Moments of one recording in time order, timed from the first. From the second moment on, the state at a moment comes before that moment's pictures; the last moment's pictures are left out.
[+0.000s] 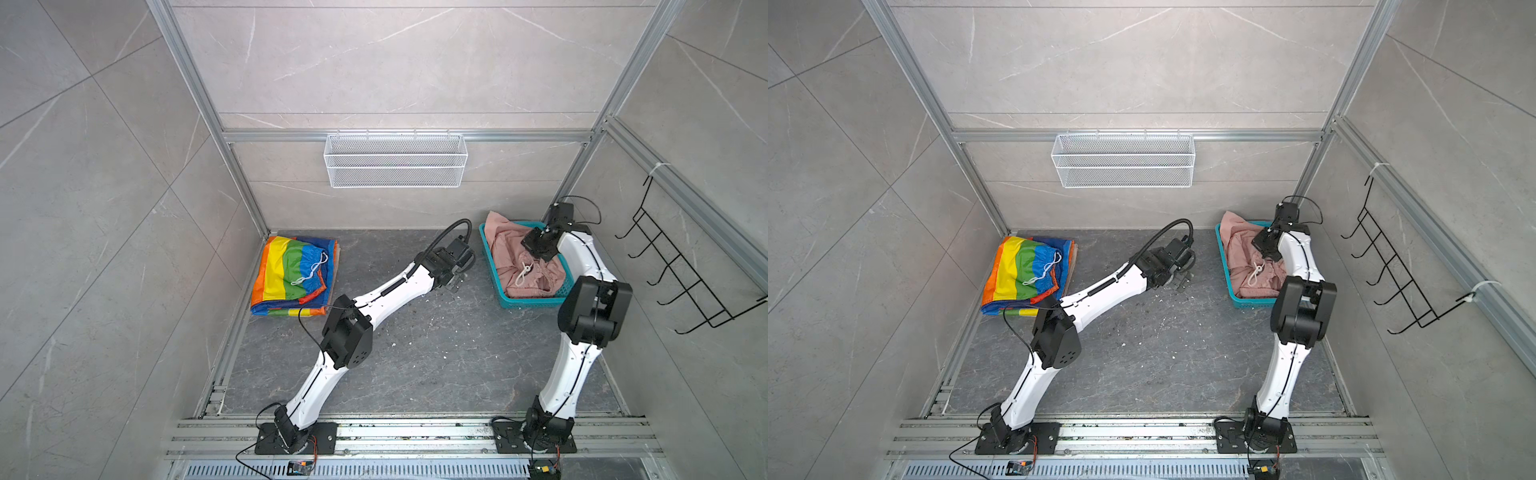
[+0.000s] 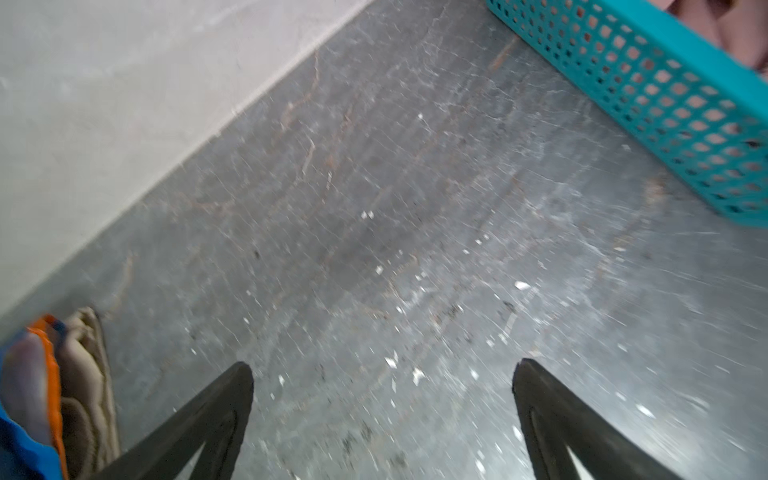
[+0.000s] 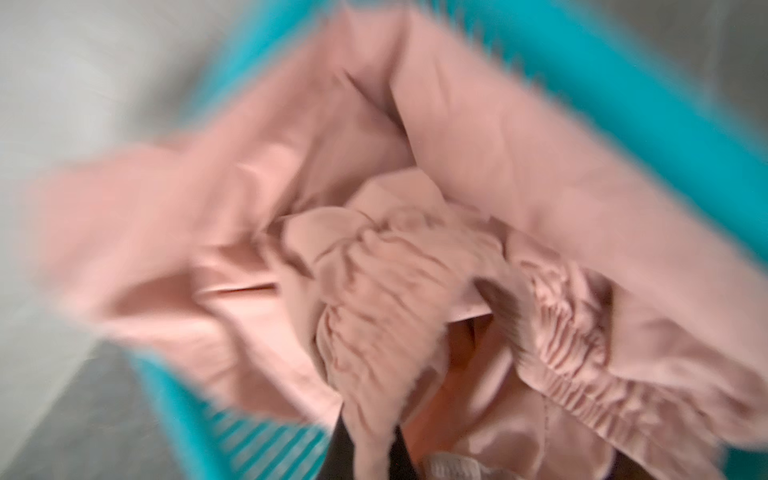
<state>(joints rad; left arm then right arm) -0.91 2.27 2.22 -0.88 -0.38 -0.15 -0.23 2.04 1.94 -0.79 -0.11 0.56</state>
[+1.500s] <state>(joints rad) -0.50 1.67 1.11 -0.43 0.30 -0.82 0.49 1.47 1.03 -0.75 -0.15 0.53</state>
